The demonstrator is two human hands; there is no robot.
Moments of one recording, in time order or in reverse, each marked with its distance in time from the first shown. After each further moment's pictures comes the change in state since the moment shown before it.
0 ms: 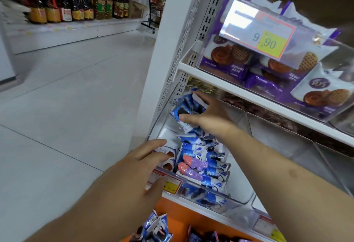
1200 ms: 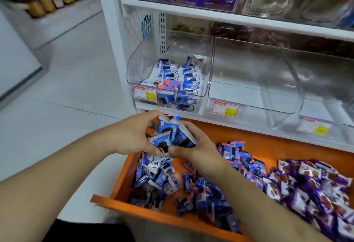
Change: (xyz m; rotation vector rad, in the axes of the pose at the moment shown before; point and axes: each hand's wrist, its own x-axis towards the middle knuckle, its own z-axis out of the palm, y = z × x) left_hand -0.077 0.065 0.048 -0.185 -0.490 -0.219; right_hand -0.339 0.051 0.021 0.729 -0.252 0.234
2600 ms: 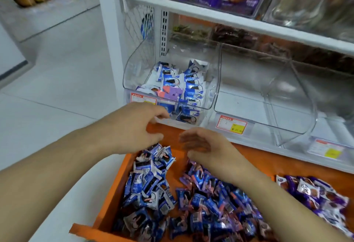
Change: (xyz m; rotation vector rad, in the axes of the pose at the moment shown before) left_hand 0.026 0.010 -0.034 0.476 0.223 0.155; right_hand 0.022 -0.041 -0.036 -0.565 -0.073 -0.017
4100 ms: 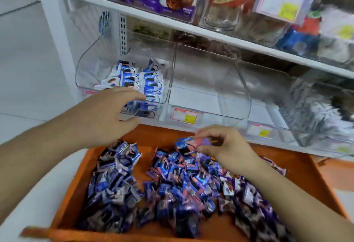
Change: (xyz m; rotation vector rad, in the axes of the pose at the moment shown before) left_hand 0.004 0.041 -0.004 -0.047 0.216 0.155; right_hand -0.079 0.039 -0.088 -0.228 0.326 0.043
